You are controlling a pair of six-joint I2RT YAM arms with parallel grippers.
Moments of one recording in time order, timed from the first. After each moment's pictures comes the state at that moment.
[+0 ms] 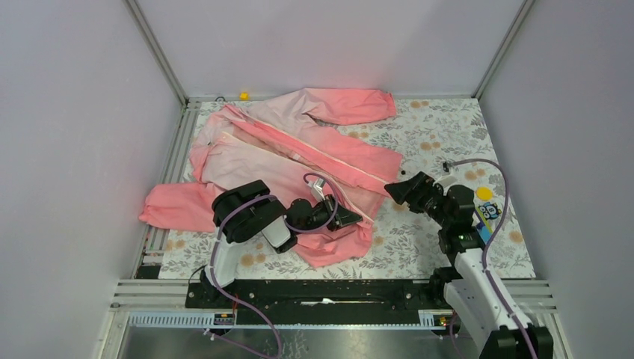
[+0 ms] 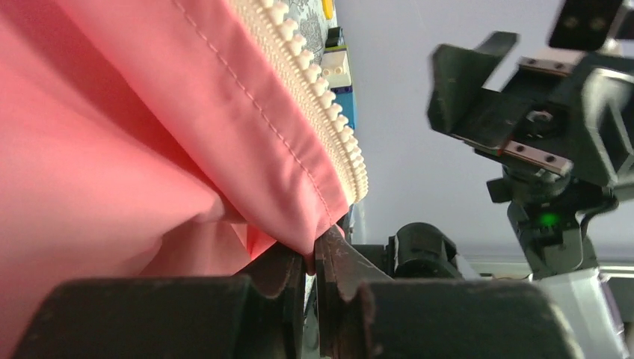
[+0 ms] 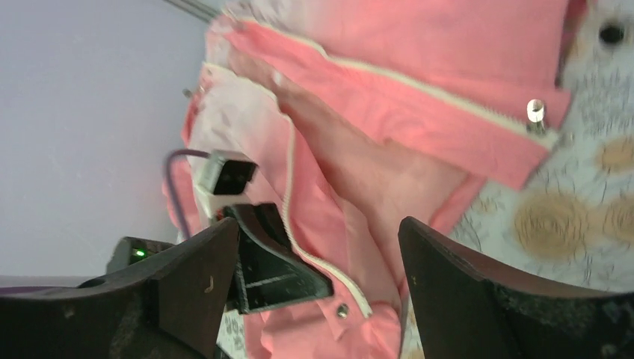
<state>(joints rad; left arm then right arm) -0.88 2.06 0.54 1.40 0.29 -1.33 0.09 0.68 0.30 0.15 -0.44 0.76</state>
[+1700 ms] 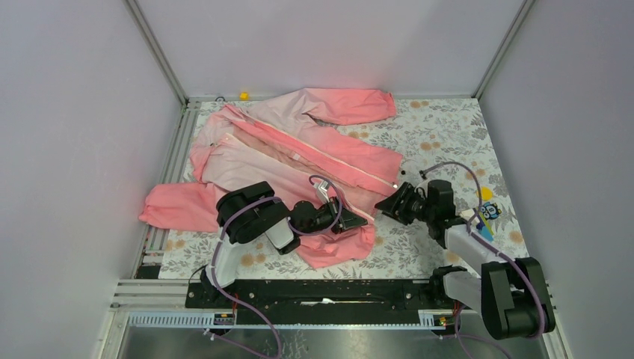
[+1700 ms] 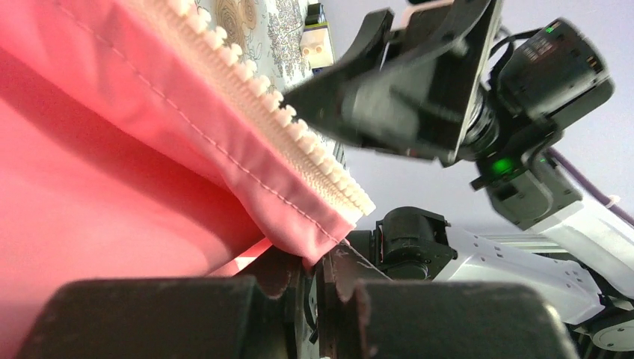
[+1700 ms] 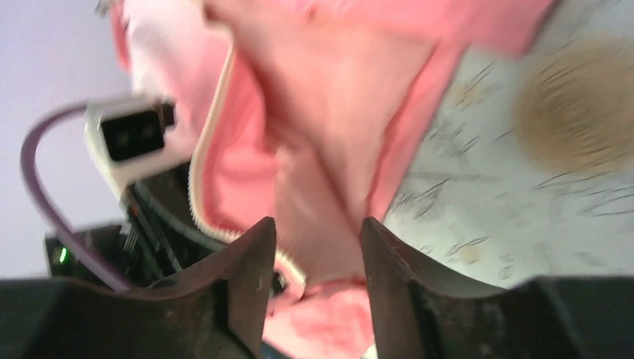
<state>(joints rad) -0.92 2.08 0.56 1.45 0.32 -1.34 0.13 1.12 0.26 0.23 -0.63 0.82</state>
